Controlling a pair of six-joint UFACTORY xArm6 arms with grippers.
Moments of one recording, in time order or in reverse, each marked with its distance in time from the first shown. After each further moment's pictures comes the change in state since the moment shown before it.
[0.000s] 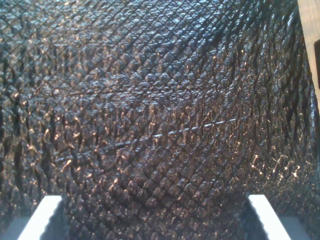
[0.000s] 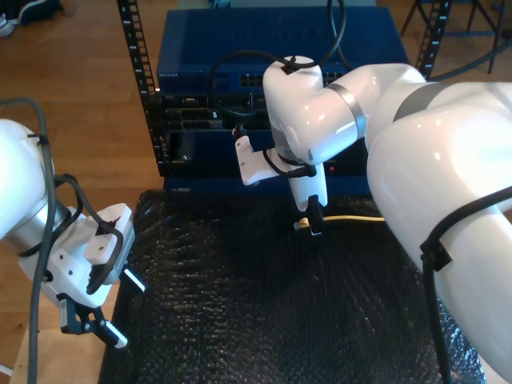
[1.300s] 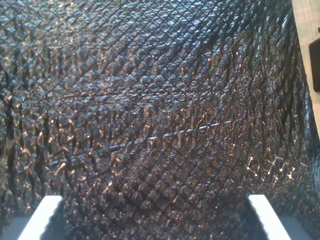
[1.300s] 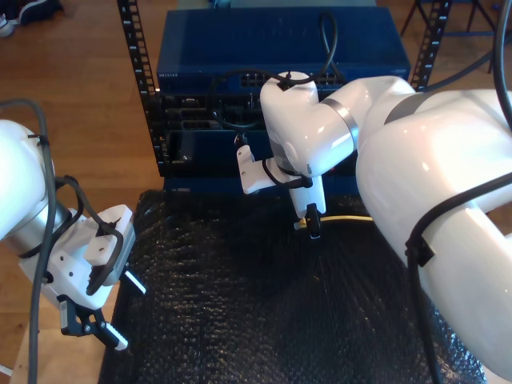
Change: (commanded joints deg) left arm 0.0 0.0 0.0 0.0 0.5 0.0; right arm 0.0 2.5 0.5 -2.5 -4.2 2.9
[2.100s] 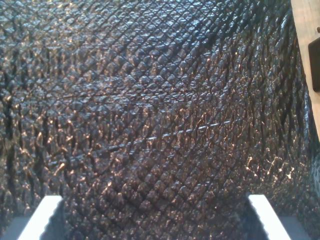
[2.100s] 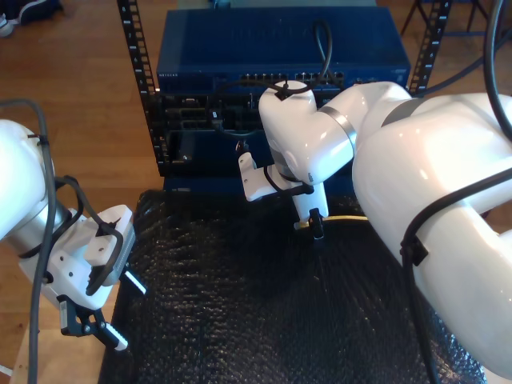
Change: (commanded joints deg) left arm 0.0 -0.1 0.0 0.0 0.1 0.1; right arm 0.0 0.8 0.4 -2.7 0.0 0.9
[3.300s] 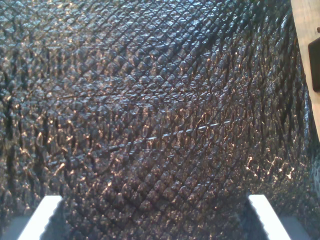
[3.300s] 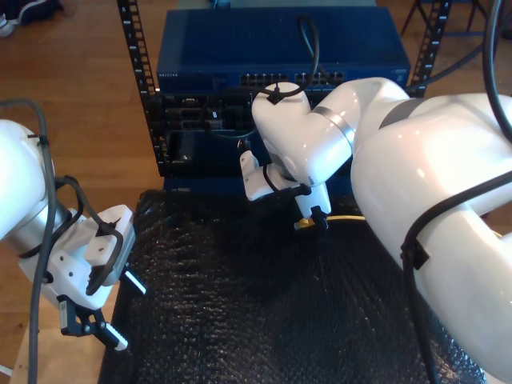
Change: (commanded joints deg) left arm 0.0 0.1 0.0 0.0 0.0 0.0; right arm 1.5 -0.4 0.4 -5.8 0.5 5.2
